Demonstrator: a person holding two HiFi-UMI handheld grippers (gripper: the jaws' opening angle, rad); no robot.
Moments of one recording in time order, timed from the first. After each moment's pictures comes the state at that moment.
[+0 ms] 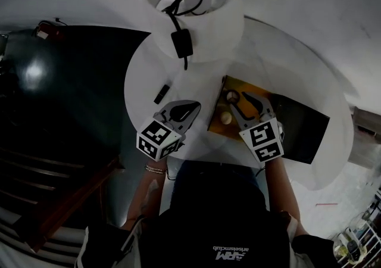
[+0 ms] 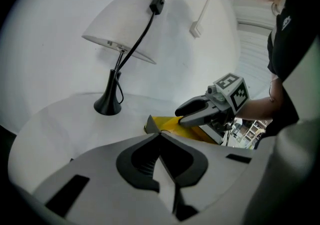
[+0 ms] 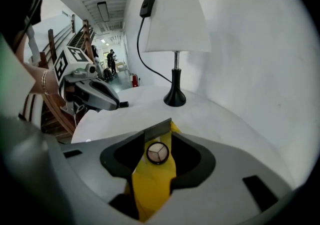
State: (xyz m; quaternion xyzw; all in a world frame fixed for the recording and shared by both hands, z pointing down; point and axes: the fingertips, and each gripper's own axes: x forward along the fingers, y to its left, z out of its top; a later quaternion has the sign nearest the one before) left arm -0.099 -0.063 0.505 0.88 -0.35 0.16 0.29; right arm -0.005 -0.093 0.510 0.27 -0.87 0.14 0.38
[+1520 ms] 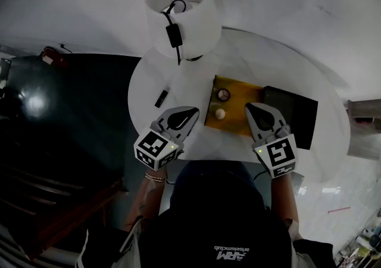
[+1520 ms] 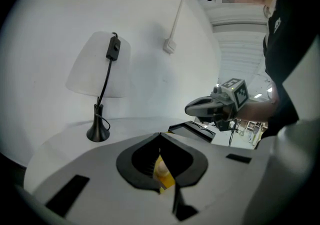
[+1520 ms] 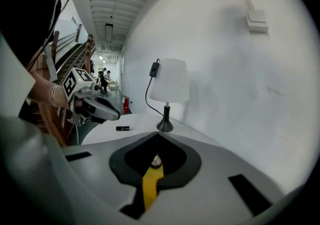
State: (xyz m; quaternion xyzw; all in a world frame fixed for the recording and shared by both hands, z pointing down) left arm -0.080 -0.023 0.417 0.91 -0.34 0.12 0.18; right arm 0.040 -0.043 0.389 0.36 -0.90 0.04 0.25
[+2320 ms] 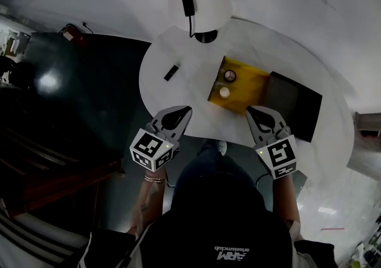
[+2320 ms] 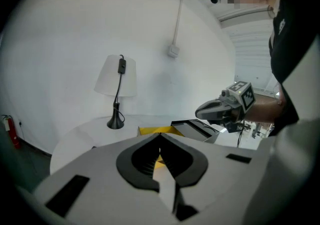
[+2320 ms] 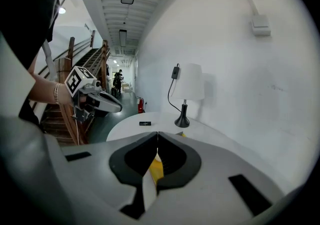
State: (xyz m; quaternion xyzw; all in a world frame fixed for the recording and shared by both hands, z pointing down) left arm -0.092 0.074 0.407 0.87 -0.46 0.12 0.17; right arm 0.054 0.045 0.394 0.28 -0.93 0.04 0.24
